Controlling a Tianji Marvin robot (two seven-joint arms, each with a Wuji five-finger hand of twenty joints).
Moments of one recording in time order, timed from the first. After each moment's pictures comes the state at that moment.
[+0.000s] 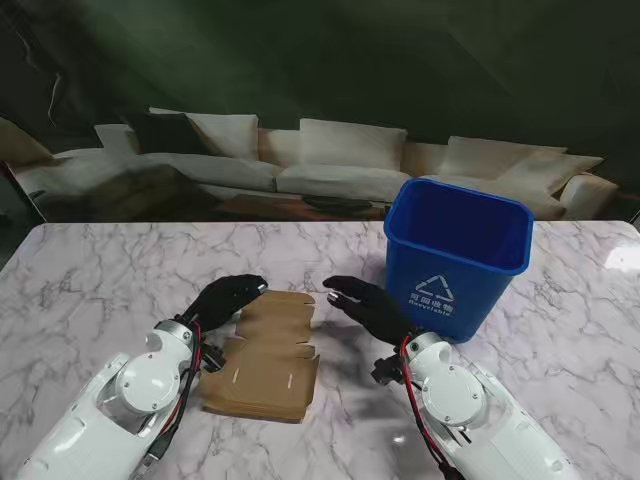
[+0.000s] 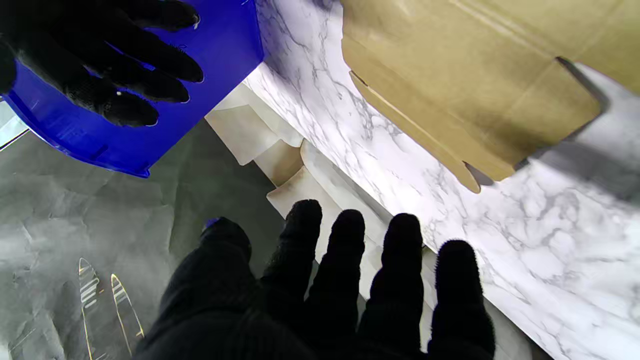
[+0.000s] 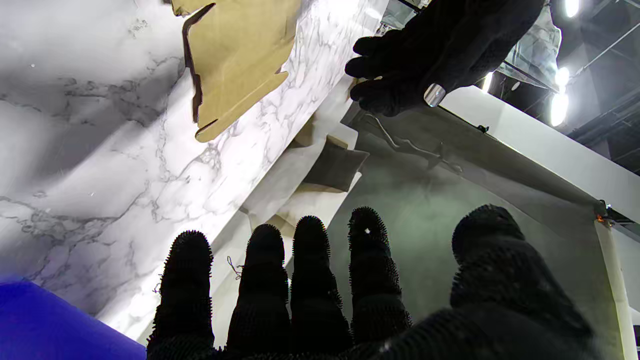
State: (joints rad) left arm 1.54 -1.13 -1.23 -1.56 0.34 -0.05 -0.02; right arm -1.52 -1.17 1.08 -1.54 -0.16 -0.10 -0.03; left_hand 1.04 0.06 -0.01 0.01 0.59 0.26 0.23 0.69 0.62 0.25 0.15 0.47 0.45 0.32 0.29 0.60 0.04 0.33 0.70 0.60; right_hand 0.56 -0.08 0.24 -0.02 0.42 0.03 0.39 0.38 0.47 0.10 0.37 0.23 0.45 0.06 0.09 0.20 0.06 0.28 0.81 0.37
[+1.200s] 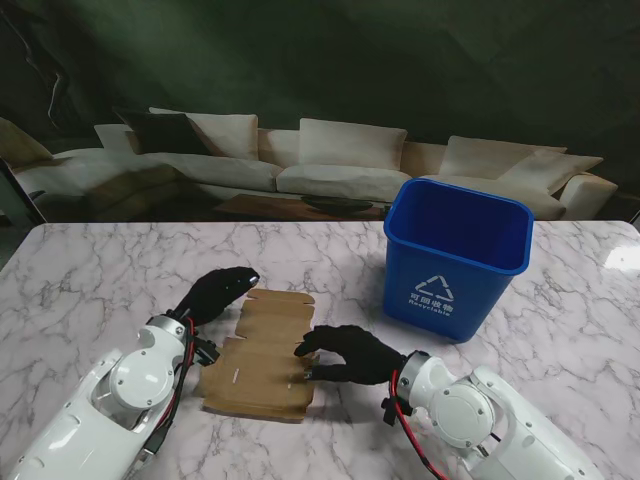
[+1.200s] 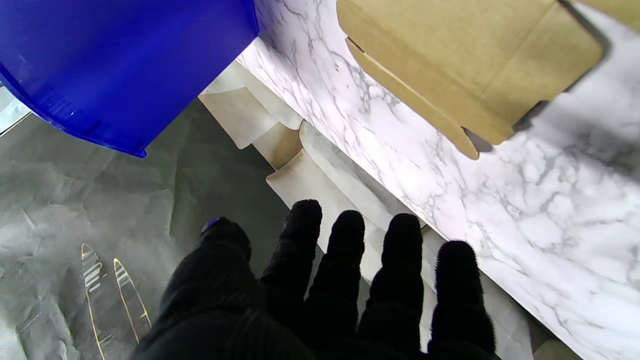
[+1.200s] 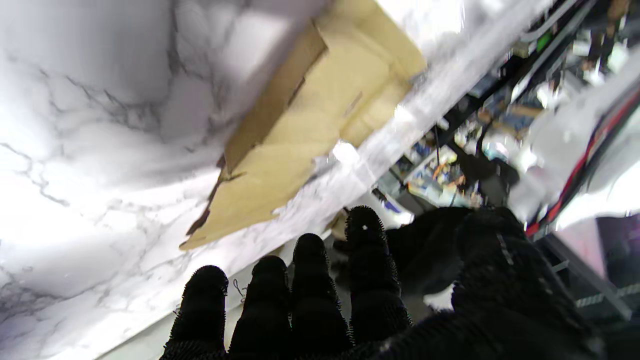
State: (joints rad) left arm 1.54 -1.13 -1.26 -1.55 0.35 -0.06 0.00; right arm -1.53 -1.05 1.01 -1.62 -0.47 -0.24 0.24; left_hand 1.04 0.06 -0.01 0.01 0.59 0.26 0.23 0.68 0.62 0.25 0.14 0.46 0.45 0.32 0.29 0.59 0.04 0.33 0.69 0.60; right_hand 0.56 -0.08 0.21 -0.02 0.47 0.04 0.32 0.32 0.42 0.10 0.16 0.13 0.28 0.01 0.01 0.05 -0.05 0.10 0.57 0.05
